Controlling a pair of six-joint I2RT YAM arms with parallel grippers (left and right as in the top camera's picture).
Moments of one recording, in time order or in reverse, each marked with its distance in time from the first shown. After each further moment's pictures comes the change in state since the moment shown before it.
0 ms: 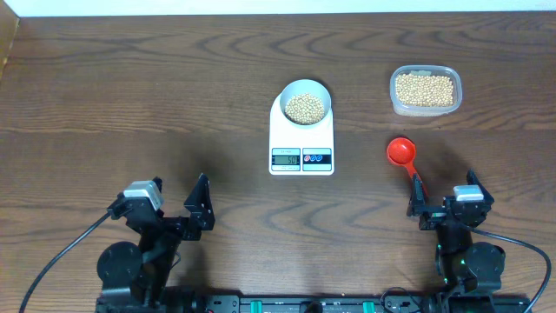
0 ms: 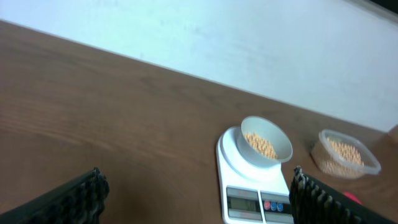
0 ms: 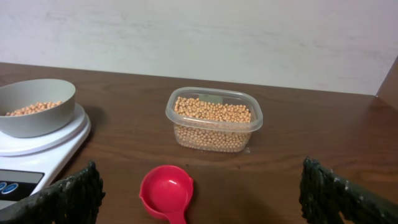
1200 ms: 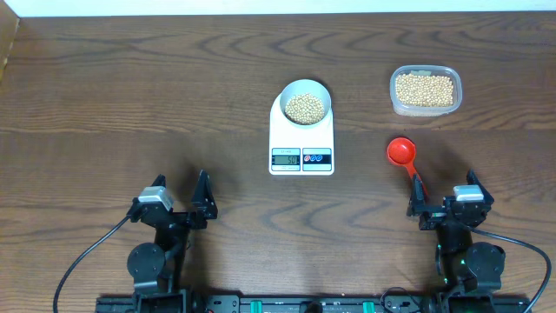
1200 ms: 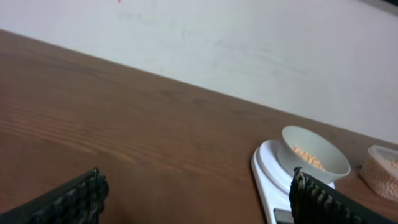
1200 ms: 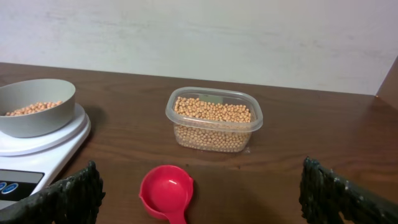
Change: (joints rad) left arm 0.034 -0.174 -0.465 0.436 -0.055 0.011; right arm 0.000 0.000 0.000 0.000 0.000 0.000
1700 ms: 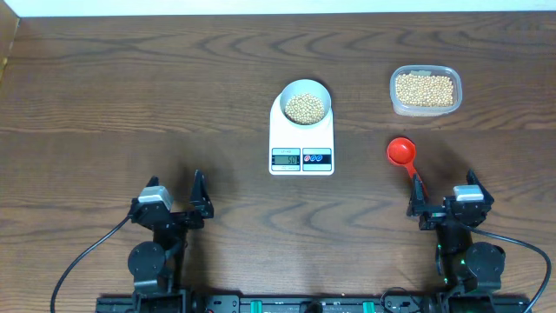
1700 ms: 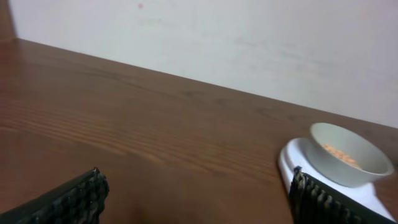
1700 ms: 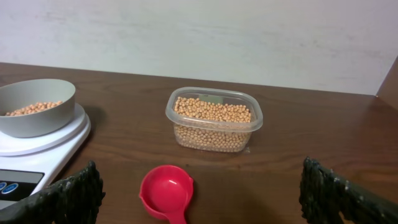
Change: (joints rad) left arm -0.013 0.000 0.006 -0.037 -0.096 0.083; right arm 0.000 0.000 0.000 0.000 0.000 0.000
